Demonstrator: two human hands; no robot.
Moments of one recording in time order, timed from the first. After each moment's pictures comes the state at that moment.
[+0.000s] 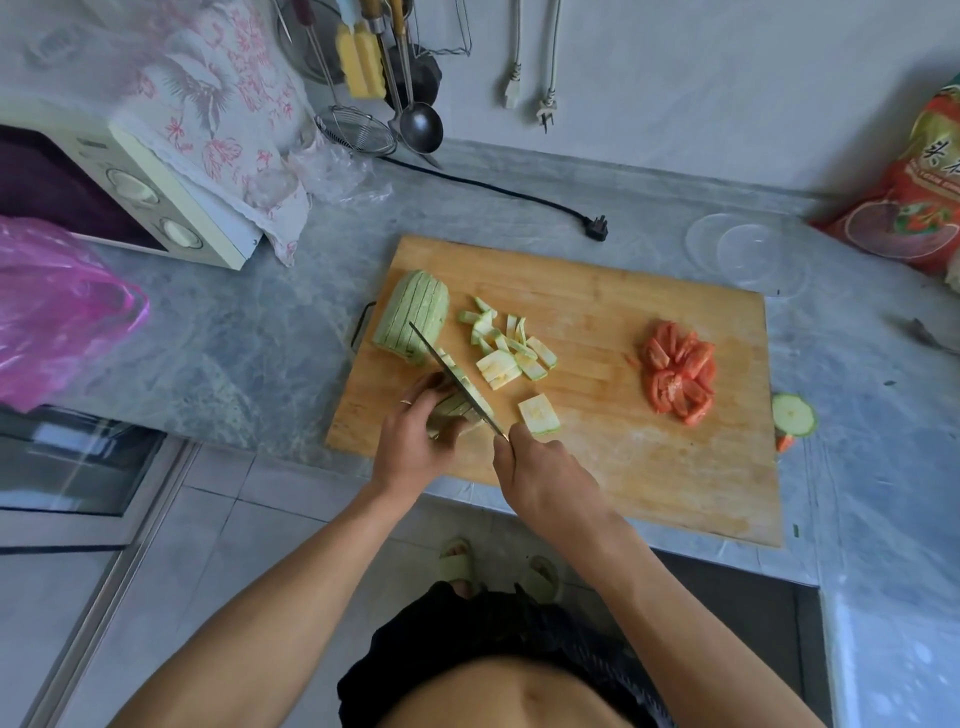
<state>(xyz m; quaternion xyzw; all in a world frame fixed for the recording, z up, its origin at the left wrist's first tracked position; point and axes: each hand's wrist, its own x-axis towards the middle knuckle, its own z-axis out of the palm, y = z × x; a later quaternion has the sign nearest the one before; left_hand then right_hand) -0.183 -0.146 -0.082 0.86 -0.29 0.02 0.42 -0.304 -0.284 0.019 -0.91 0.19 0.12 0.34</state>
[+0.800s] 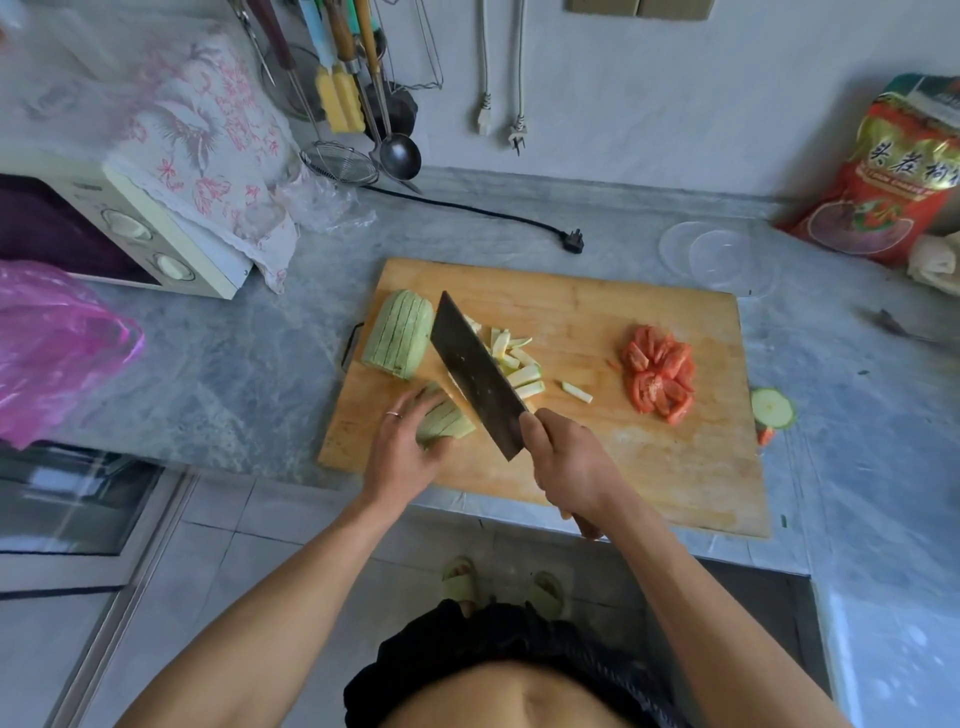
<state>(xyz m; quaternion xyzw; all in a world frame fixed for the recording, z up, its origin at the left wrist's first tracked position) -0.181 -0.140 -0.082 0.87 -0.28 -0.04 0.40 -0.312 -0.321 0.027 -0.84 0.23 0.07 0.49</state>
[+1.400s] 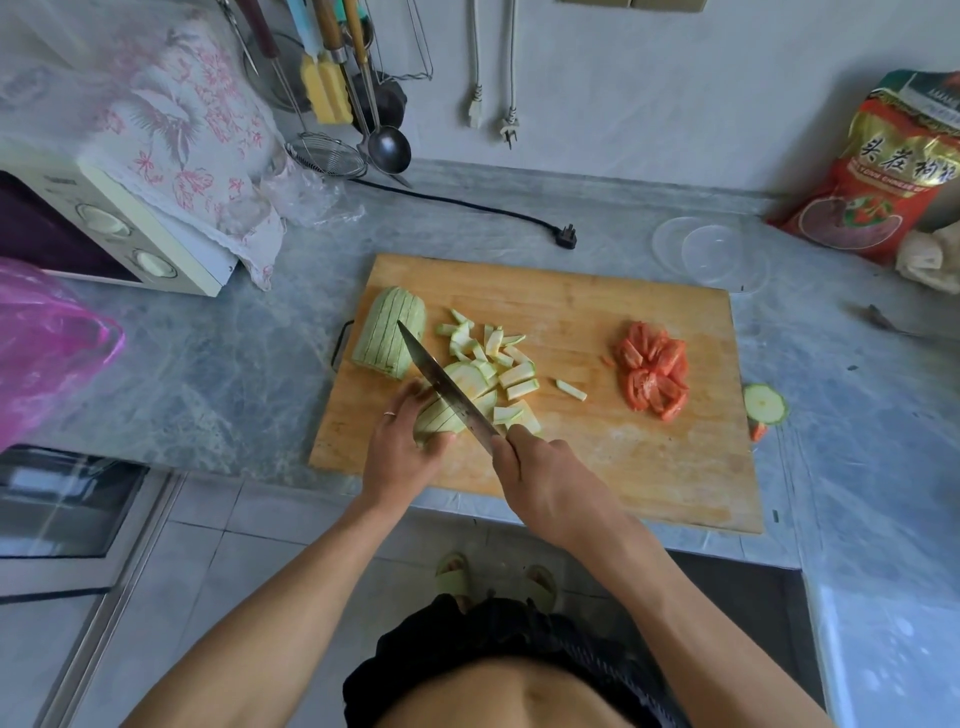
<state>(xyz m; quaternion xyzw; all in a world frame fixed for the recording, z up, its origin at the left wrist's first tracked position) -0.182 -0.149 -0.085 0.88 -0.26 -0.02 0.40 -0.318 -0.300 0.028 -0.92 0.14 0.08 0.35</state>
